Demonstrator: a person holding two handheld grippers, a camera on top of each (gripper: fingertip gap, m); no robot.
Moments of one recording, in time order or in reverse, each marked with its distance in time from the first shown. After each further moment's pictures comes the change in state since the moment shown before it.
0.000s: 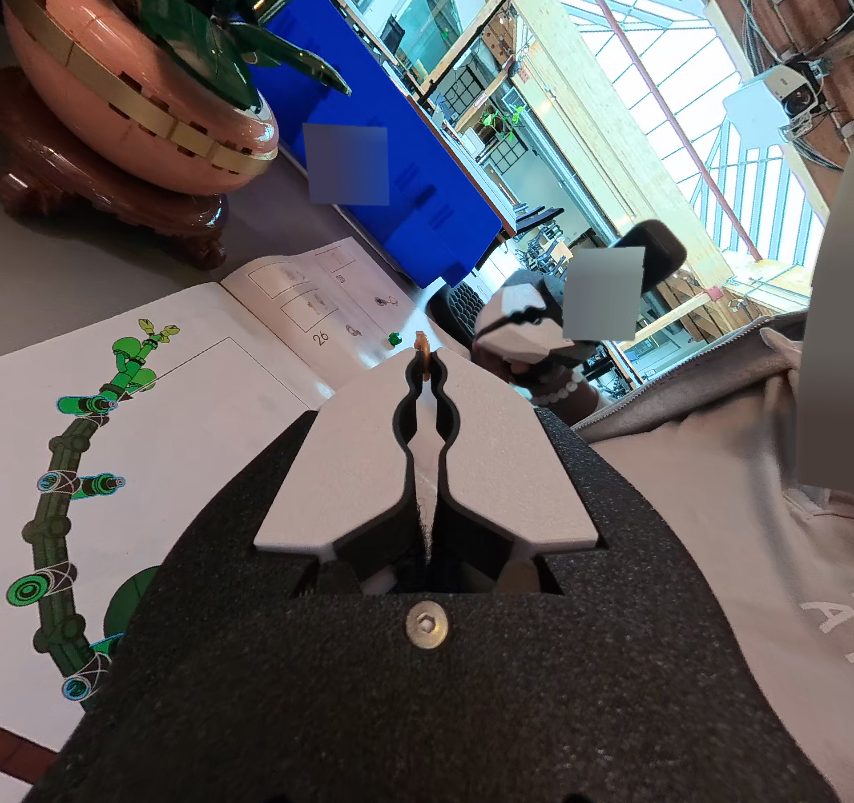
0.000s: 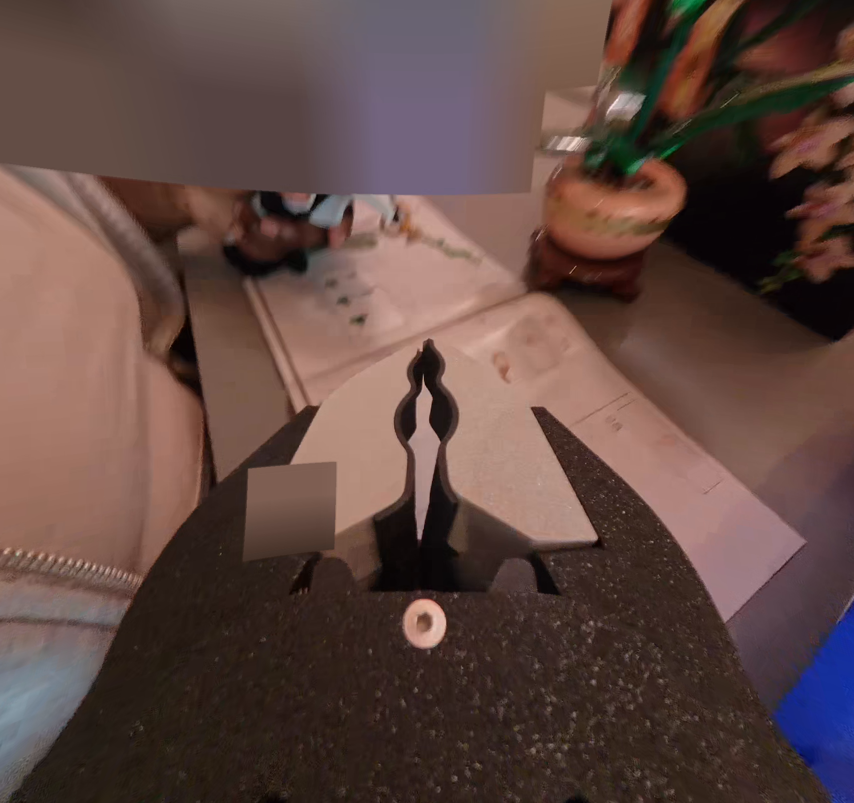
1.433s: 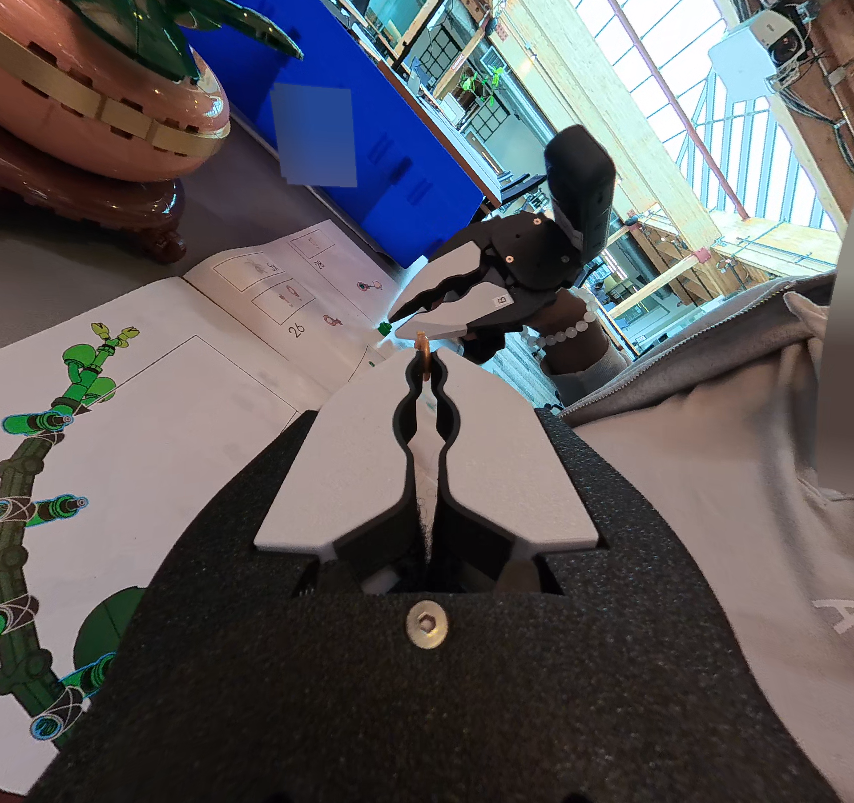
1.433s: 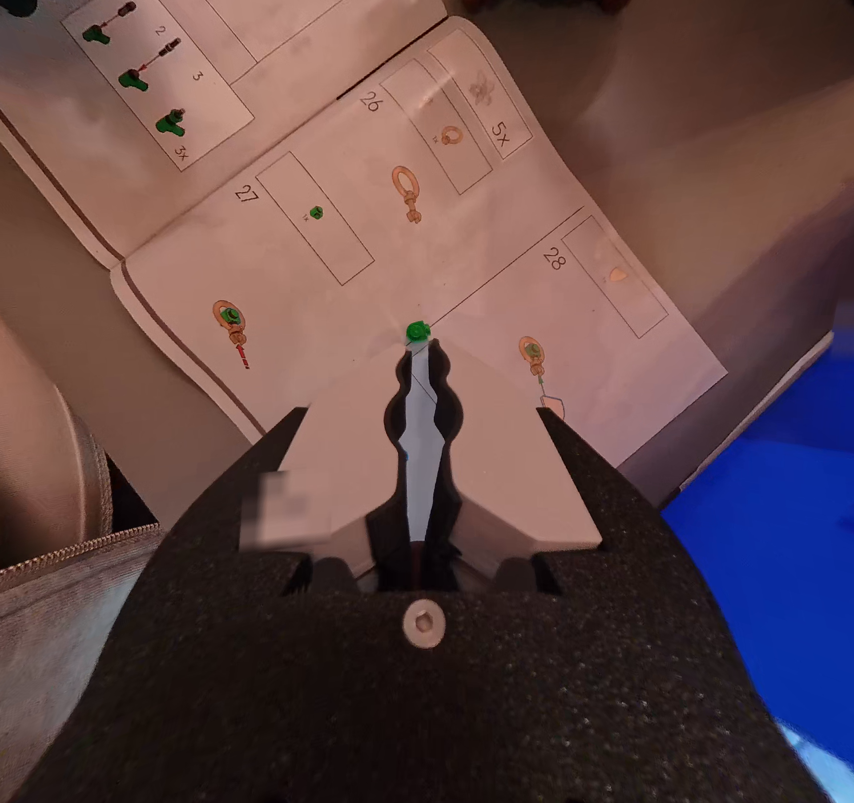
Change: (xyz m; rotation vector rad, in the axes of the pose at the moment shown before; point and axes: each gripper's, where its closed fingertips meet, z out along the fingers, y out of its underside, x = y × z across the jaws) left arm 0.008 0.008 0.004 -0.060 0.048 0.039; right arm 0.041 0.065 -0.010 -0.630 0.154 0.084
